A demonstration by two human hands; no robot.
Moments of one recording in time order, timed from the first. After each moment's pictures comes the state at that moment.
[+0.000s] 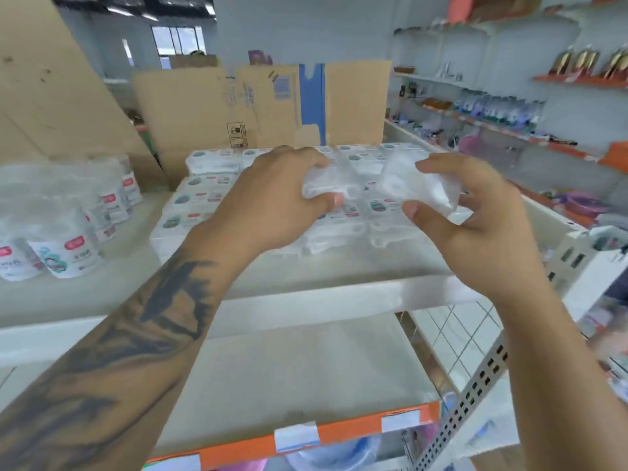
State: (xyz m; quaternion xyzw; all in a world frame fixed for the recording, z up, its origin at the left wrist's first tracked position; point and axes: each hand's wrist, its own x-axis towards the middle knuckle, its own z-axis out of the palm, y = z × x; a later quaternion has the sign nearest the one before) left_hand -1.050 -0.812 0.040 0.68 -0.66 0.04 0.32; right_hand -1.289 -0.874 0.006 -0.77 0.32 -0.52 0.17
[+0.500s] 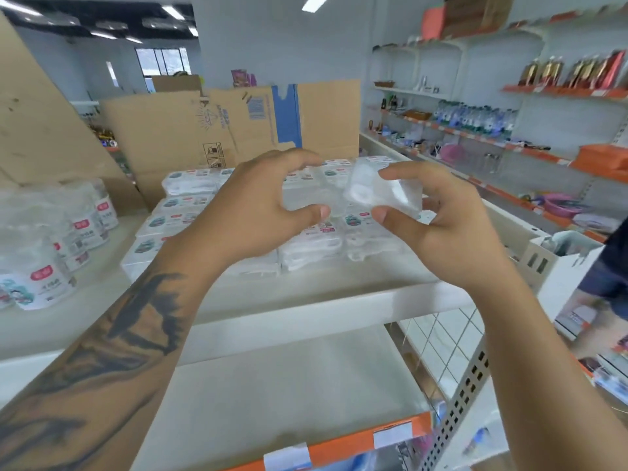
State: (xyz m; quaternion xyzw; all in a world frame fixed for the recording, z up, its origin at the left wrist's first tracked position) left_hand -1.056 -0.823 0.050 0.62 -0.70 0.01 0.36; right_hand -1.293 -0.894 0.016 -0.79 0.30 -0.49 0.22
